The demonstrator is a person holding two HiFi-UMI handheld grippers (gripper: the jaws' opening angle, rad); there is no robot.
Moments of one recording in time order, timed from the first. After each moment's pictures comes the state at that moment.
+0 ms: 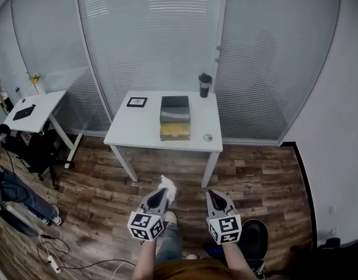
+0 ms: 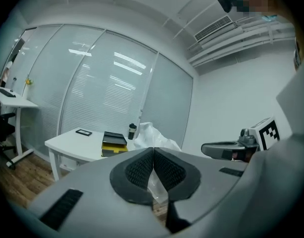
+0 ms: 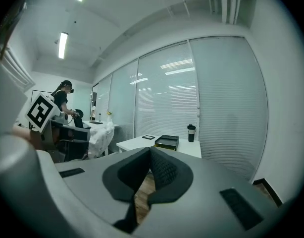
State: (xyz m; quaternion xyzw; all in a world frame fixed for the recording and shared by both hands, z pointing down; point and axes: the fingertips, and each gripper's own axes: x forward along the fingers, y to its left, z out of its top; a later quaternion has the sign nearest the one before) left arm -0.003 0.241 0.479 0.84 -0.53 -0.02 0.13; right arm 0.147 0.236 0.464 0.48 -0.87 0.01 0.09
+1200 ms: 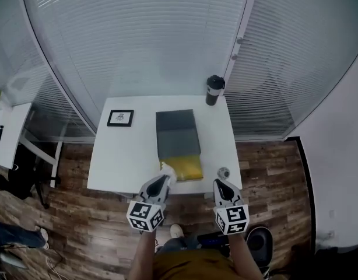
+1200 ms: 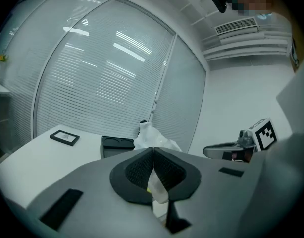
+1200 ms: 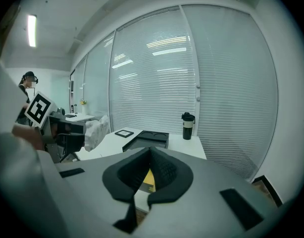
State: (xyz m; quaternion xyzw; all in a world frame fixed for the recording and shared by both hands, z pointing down) left arm -0.090 -0.147 0.520 0.86 -0.48 0.00 0.18; right arm 0.080 -0.134 0.514 0.53 -0.83 0.07 0.15
